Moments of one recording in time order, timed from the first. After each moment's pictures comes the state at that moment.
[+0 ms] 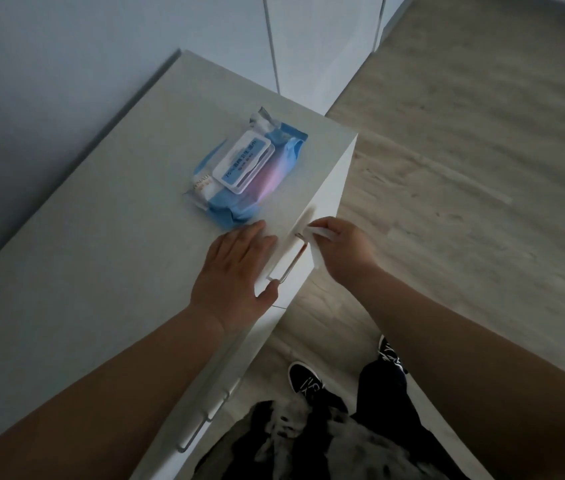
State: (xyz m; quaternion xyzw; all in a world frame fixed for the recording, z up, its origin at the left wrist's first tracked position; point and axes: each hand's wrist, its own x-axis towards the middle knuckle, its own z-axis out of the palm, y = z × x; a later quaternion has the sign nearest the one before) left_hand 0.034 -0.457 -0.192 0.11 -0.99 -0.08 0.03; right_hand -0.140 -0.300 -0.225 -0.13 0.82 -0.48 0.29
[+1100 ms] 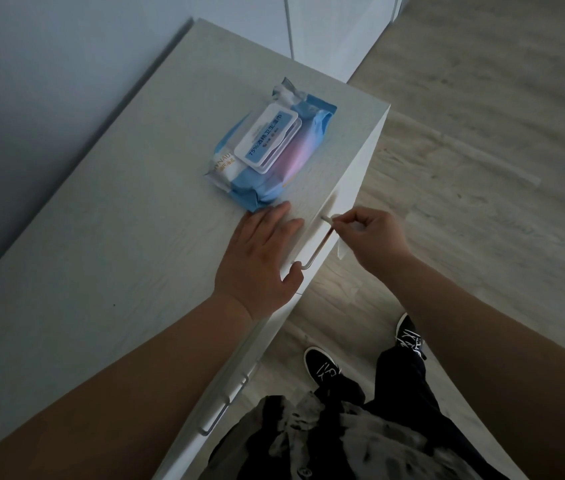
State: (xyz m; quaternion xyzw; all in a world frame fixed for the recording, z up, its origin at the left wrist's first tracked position) left_hand 0.032 -0.460 -0.193 0.11 -0.99 -0.11 0.04; right_hand -0.133 -0.297 -0.234 -0.11 0.81 -0.49 0.30
